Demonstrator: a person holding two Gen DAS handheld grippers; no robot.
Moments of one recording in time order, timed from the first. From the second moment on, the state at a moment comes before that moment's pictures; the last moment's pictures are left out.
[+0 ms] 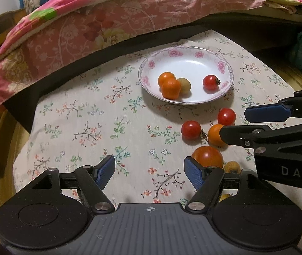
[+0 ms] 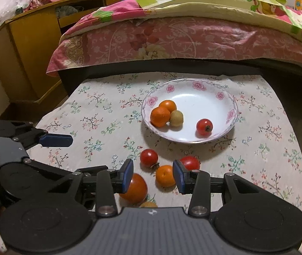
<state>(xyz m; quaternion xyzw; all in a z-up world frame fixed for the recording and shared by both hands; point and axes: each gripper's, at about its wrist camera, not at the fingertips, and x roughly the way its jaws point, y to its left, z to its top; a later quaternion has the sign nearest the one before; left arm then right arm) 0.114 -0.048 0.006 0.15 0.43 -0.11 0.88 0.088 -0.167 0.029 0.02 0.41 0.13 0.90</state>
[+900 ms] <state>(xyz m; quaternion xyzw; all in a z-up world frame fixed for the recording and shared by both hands) 0.099 -0.047 -0.001 0.14 0.43 -0.12 0.88 0.075 -0.164 0.029 0.01 0.41 0.11 0.91</state>
